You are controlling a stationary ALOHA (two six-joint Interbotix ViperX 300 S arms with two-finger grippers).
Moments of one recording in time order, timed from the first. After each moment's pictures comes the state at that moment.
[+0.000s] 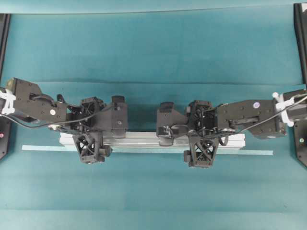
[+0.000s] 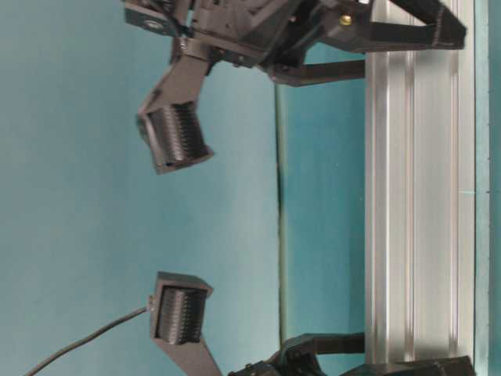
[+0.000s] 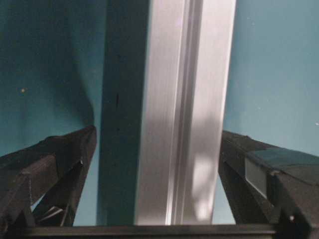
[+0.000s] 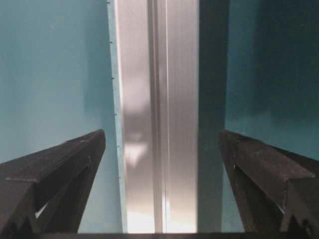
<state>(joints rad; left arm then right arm) 0.02 0.05 0.75 0.02 0.30 -0.07 0.01 0.13 0.56 0.03 0.58 0.03</state>
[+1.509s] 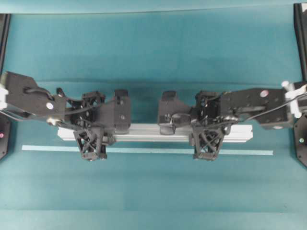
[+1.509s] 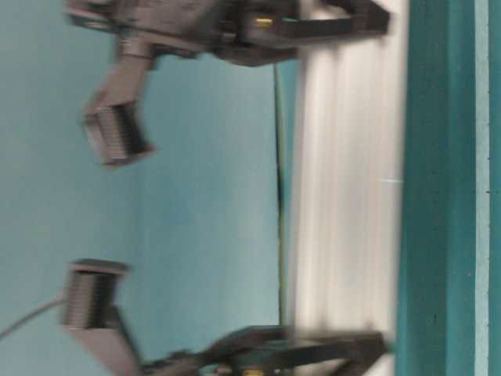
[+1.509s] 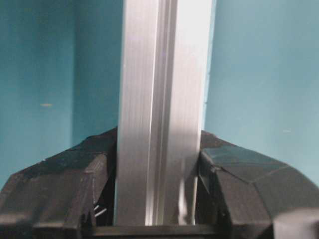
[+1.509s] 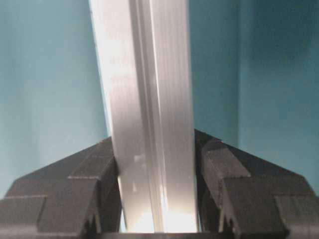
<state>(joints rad) 0.03 -0.08 0.64 0.03 0.52 -0.07 -0.04 0.02 0.49 0.04 0.84 0.03</state>
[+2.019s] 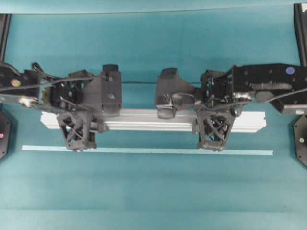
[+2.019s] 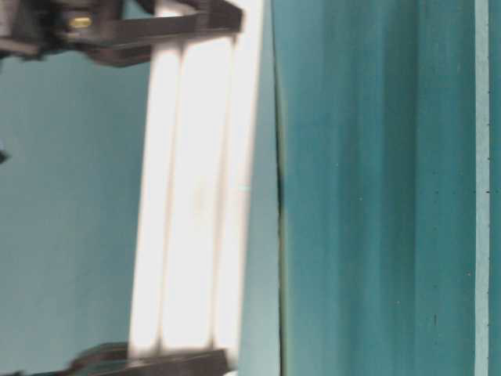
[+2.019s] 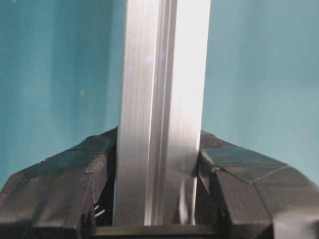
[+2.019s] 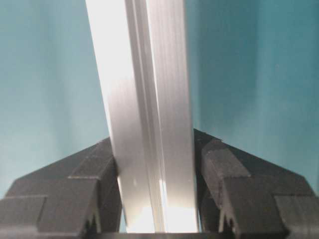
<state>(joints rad) 0.03 -0.25 0.47 0.02 0.84 -0.08 -0.04 -0.06 0.25 0.04 1.20 0.03</state>
